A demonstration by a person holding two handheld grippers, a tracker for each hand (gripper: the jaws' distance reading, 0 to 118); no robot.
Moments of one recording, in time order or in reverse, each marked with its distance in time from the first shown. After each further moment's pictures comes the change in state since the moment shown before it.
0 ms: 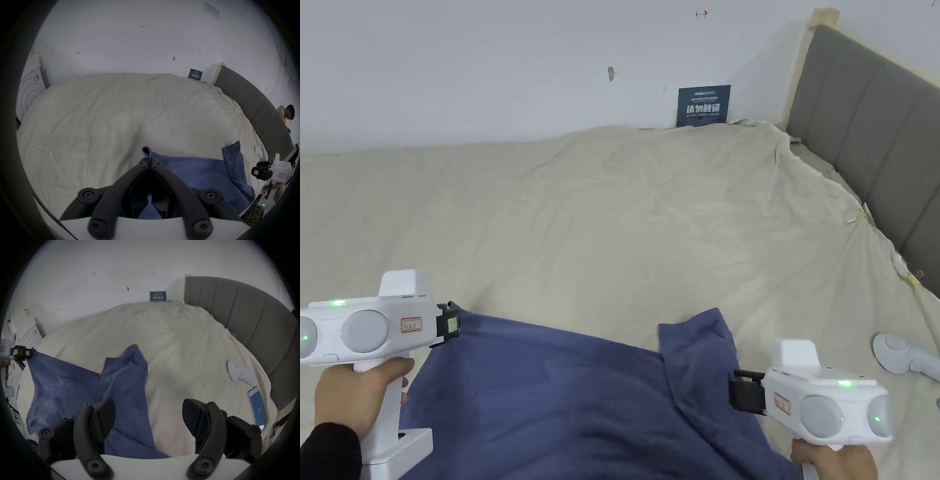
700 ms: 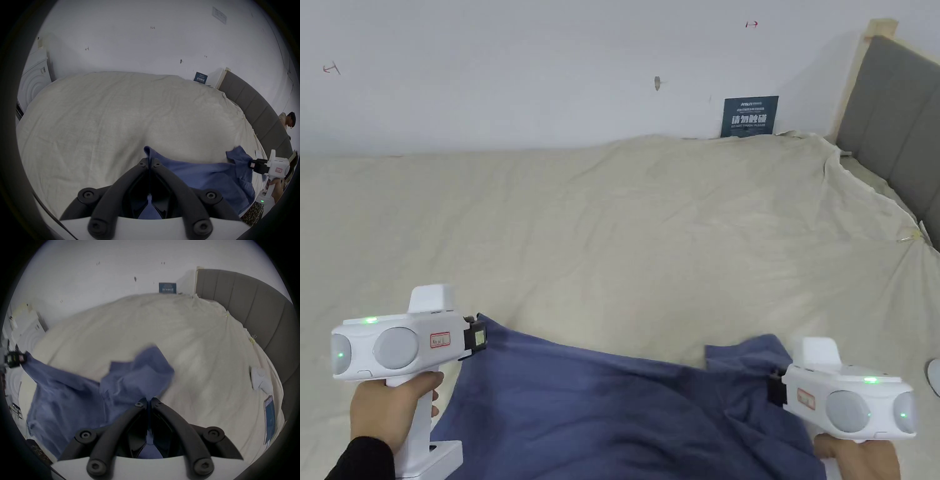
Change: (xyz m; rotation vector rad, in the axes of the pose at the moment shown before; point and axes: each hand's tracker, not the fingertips) left arm -0.029 -0.014 0.013 0.026 0.021 0.066; right arm -0.017 0.022 0.000 0.072 0.097 0.040
